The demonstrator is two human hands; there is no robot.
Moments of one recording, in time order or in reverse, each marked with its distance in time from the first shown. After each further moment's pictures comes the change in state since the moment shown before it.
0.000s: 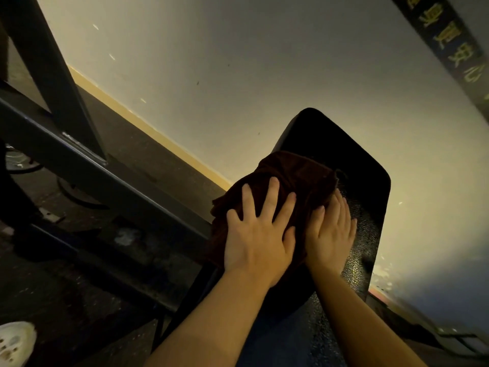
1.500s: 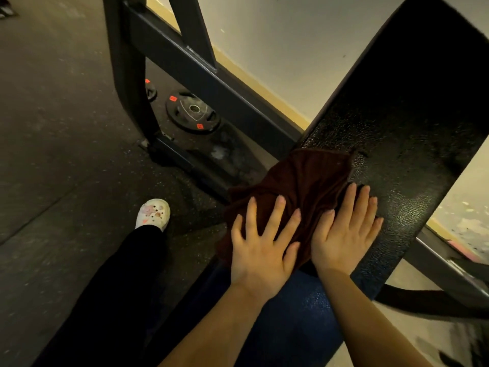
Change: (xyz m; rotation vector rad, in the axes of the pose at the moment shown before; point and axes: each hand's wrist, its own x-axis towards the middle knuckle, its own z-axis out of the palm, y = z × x) left_hand -0.244 -0.021 0.031 0.085 -0.030 -0.190; right_hand -0.212 -0.019 -0.046 -0.125 -0.186 -0.018
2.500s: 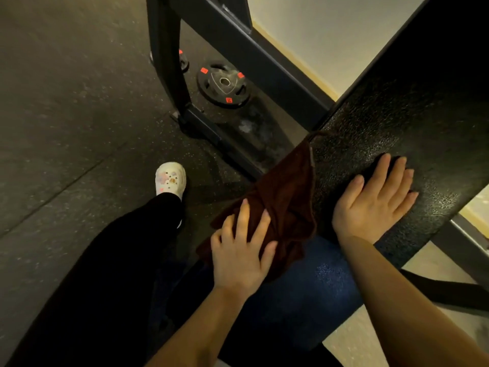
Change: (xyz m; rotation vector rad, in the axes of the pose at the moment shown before) left_hand -0.082 -0.033 0.013 0.020 -0.030 -0.267; right_hand 0.005 0.000 0.006 0.015 0.012 0.001
